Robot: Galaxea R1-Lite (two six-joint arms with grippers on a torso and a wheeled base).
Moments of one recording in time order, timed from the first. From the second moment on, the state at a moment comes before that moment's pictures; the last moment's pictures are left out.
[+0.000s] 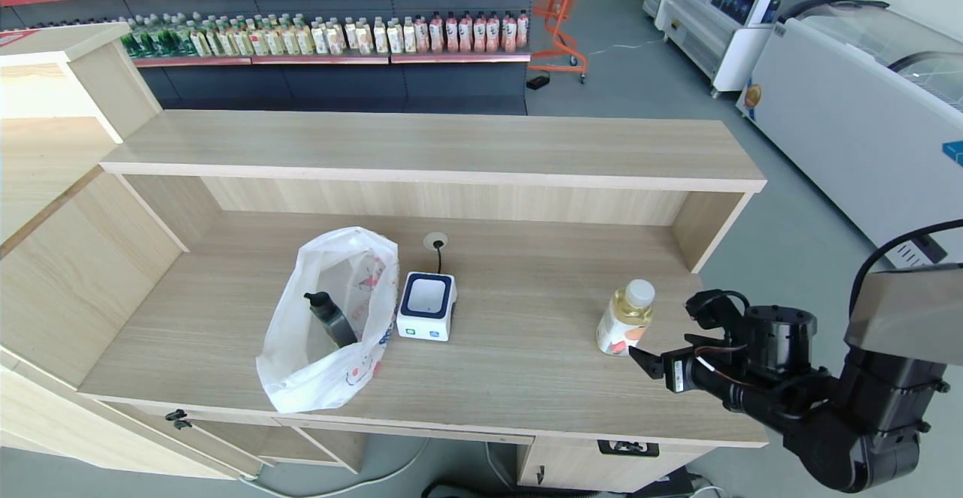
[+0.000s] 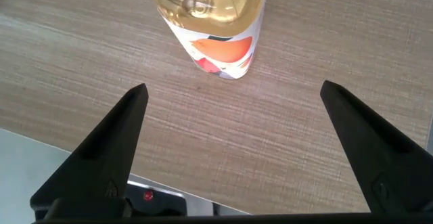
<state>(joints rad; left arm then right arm) 0.00 0.00 0.00 0.00 0.00 0.00 0.19 2.20 -0.44 -1.36 0.07 -0.05</state>
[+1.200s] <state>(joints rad) 0.00 0.00 0.00 0.00 0.00 0.00 0.30 2.46 -0.84 -1.41 0.07 -0.09</state>
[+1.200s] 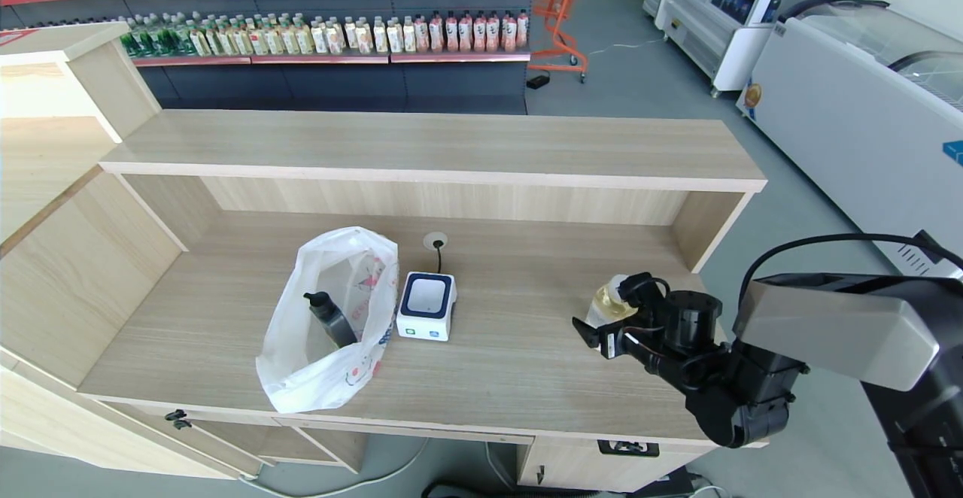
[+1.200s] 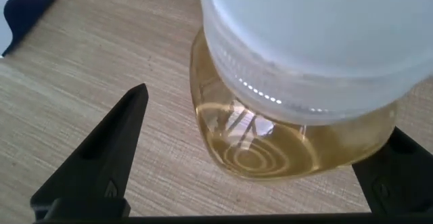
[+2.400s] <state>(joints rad) 0.00 0.00 0.00 0.00 0.00 0.00 0.30 2.54 -0.97 -1.38 0.07 -0.24</state>
